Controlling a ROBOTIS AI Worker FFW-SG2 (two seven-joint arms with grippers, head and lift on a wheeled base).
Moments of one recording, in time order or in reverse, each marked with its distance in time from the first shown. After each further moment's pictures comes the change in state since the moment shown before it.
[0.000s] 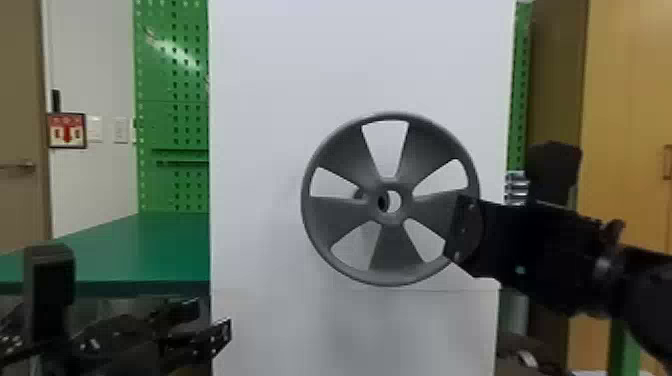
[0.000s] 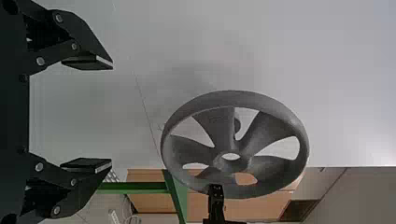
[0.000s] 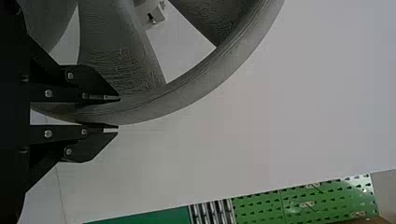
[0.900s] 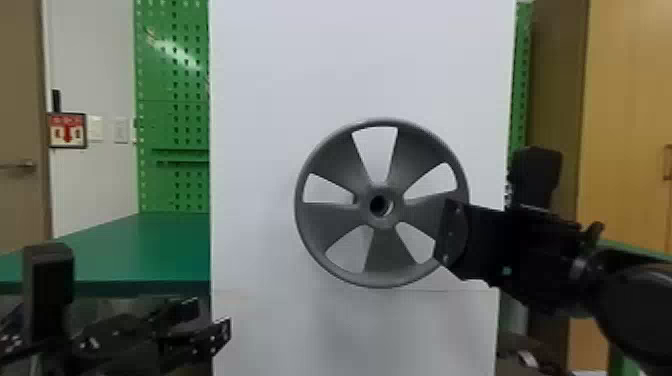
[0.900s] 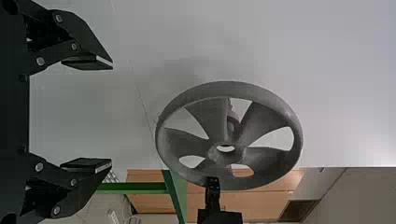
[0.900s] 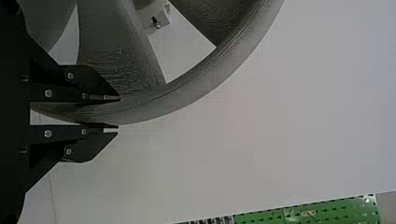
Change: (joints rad) left arm -0.001 0.000 0.001 0.000 0.000 0.000 0.000; right arm -0.023 0.022 0.035 0.057 0.067 -0.030 0.047
